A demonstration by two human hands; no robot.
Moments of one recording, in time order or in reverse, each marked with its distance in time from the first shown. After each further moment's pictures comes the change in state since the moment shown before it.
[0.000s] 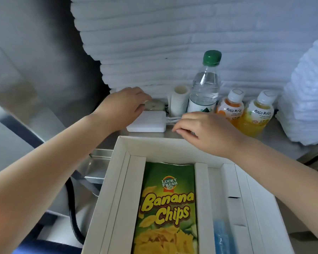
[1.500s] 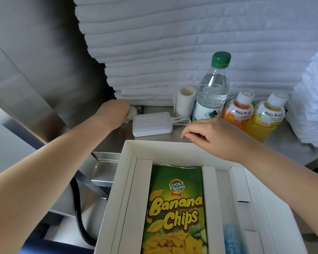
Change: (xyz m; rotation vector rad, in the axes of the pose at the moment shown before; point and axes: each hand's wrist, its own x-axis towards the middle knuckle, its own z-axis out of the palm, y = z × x) left_hand 0.015 -0.057 0.033 0.227 -0.406 -0.283; right_hand 0.001 0.005 0.005 0.167 -0.071 0.062
